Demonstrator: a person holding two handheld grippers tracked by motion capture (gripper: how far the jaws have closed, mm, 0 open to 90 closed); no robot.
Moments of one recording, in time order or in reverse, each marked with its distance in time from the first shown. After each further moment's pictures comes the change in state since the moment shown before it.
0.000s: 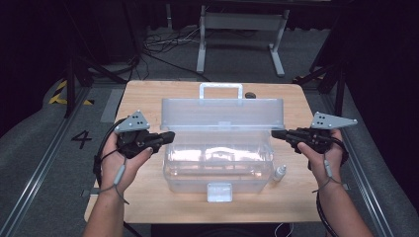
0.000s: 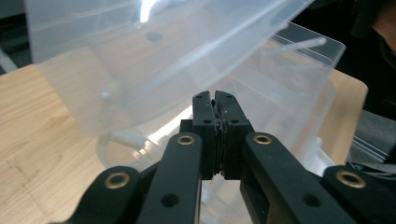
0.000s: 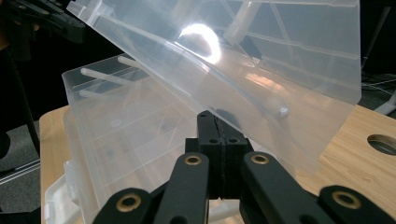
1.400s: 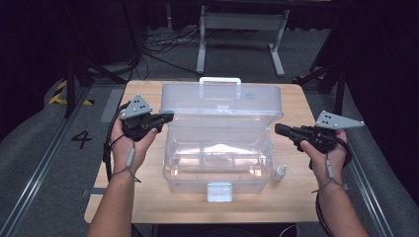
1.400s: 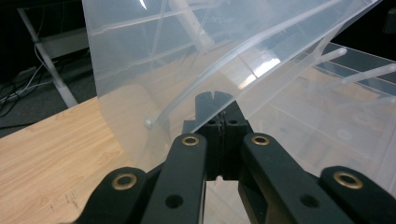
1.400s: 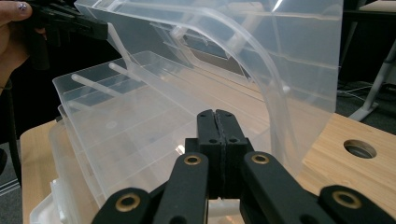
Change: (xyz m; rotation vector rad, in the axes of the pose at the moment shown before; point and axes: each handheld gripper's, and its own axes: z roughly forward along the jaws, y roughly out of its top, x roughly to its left) left arm 0.023 0.020 0.020 -0.100 0.130 0.036; right arm 0.003 0.004 -0.009 -0.050 -0.076 0.013
